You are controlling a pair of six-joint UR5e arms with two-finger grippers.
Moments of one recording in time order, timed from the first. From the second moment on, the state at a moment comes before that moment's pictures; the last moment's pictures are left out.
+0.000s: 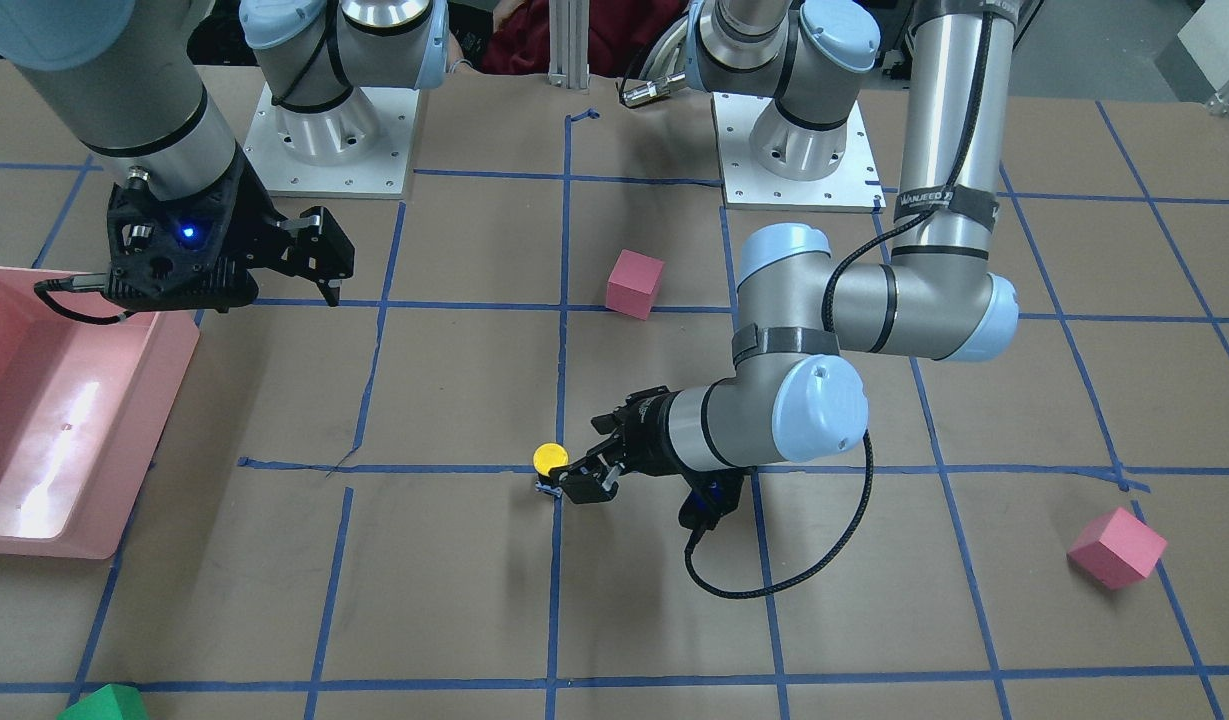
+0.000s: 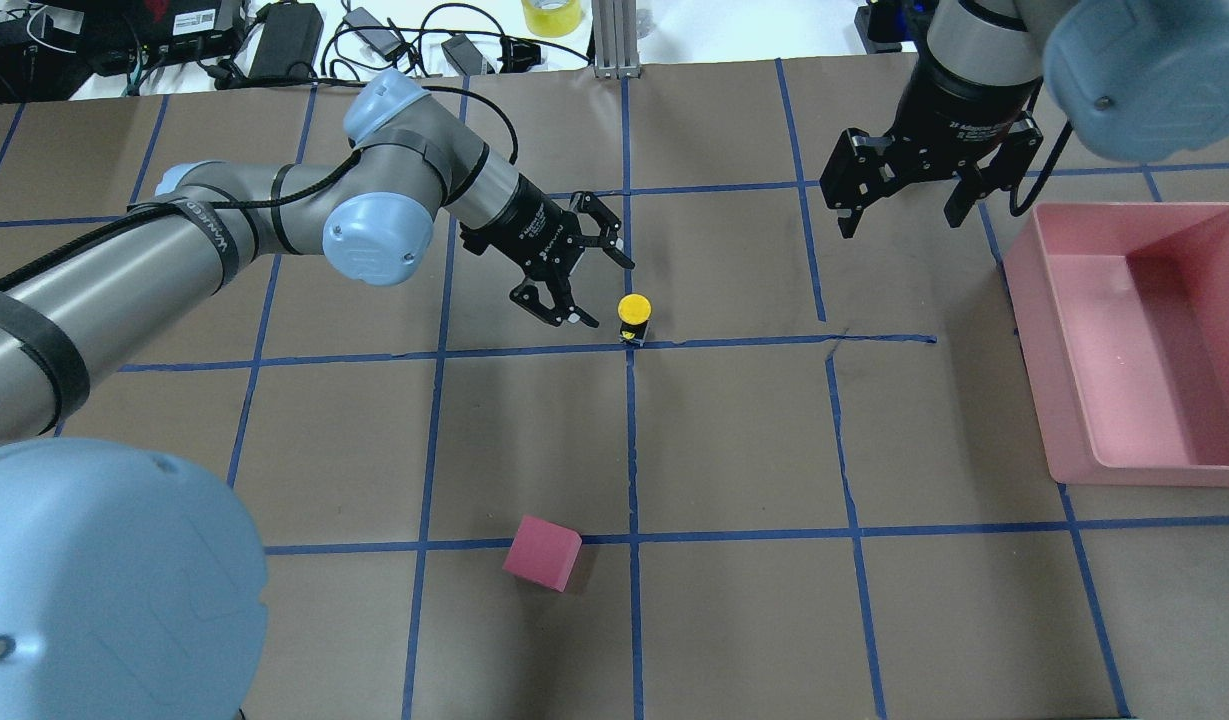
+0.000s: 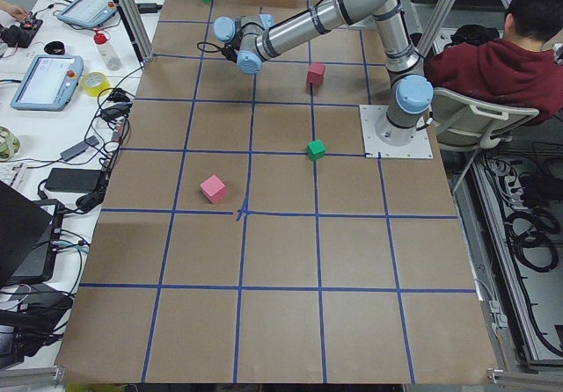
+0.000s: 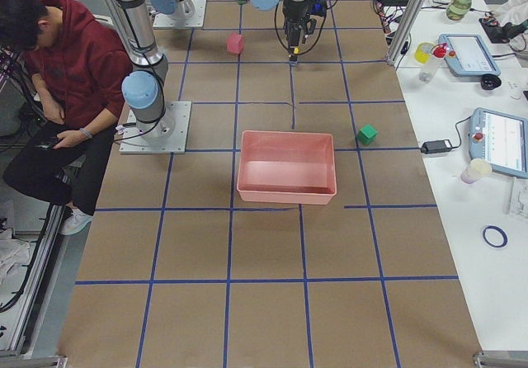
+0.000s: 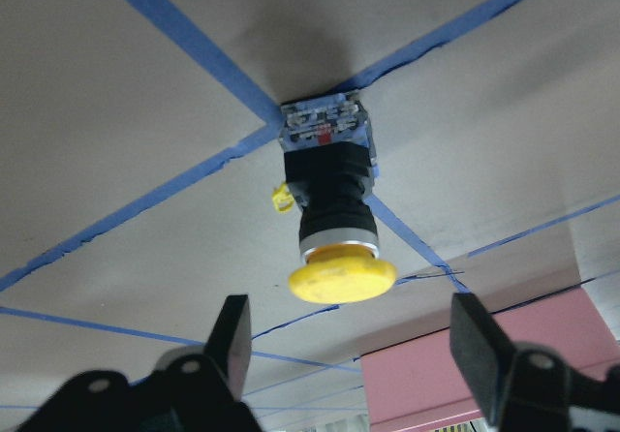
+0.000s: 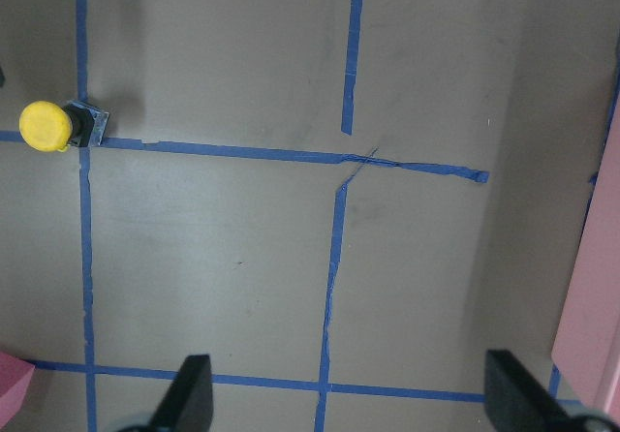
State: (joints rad) left arm -1.67 -2.08 -1.60 -1.19 0.96 -0.94; right arm 1.57 -1.49 1.55 -1.59 -1.55 -0.08
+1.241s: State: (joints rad) left arm -1.74 -1.61 -1.59 -1.50 1.60 -0.09; right arm 1.56 -1.48 1.55 -1.59 -1.56 -0.09
